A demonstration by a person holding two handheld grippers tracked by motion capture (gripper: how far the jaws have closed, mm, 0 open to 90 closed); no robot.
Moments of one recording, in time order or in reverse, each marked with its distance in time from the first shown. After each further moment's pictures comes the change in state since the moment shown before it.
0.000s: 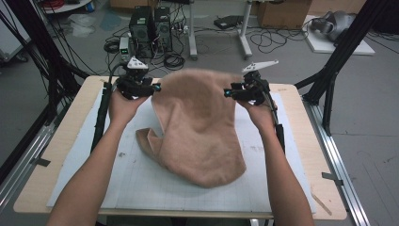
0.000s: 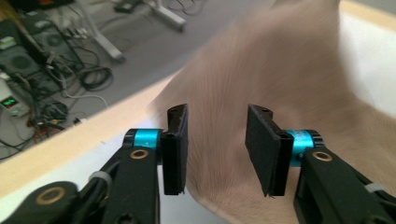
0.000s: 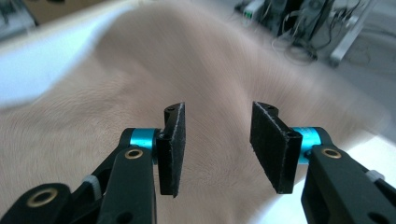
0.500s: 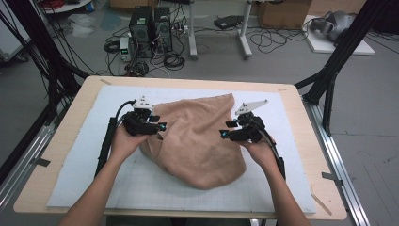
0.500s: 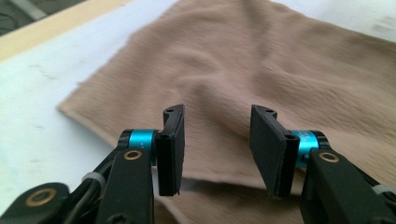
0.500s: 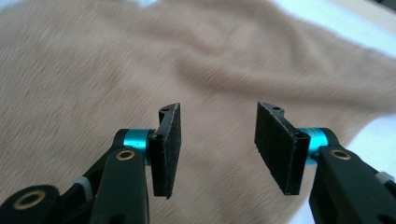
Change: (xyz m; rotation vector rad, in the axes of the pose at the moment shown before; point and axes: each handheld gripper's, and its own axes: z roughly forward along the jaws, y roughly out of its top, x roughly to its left) left arm -0.046 -0.085 0.000 0.105 -0.219 0.012; right arm 0.050 -0.086 0.004 0.097 0.147 -0.058
